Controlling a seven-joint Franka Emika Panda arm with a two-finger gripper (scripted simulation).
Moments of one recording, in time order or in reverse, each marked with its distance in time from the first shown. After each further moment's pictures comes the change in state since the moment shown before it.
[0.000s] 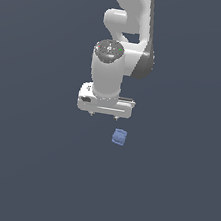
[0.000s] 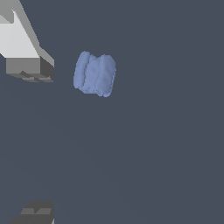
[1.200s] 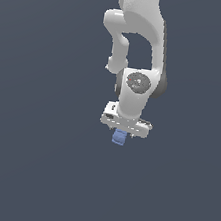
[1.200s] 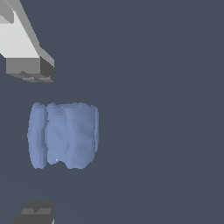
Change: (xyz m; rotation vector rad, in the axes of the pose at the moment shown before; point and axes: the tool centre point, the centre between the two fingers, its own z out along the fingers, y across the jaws) arm 0.017 -0.087 0.077 -0.003 0.056 0.195
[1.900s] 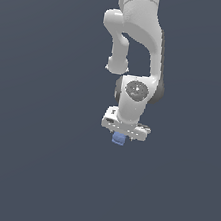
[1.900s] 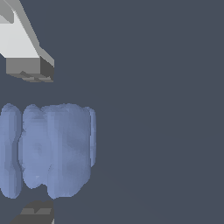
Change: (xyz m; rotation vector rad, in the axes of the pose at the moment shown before) arm -0.001 -0.003 0.030 0.001 0.003 0.009
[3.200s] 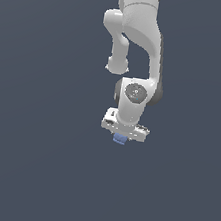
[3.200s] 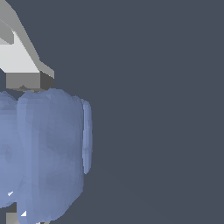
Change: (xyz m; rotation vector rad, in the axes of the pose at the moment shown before) arm -0.001 0.001 0.012 -0.001 -0.001 0.002
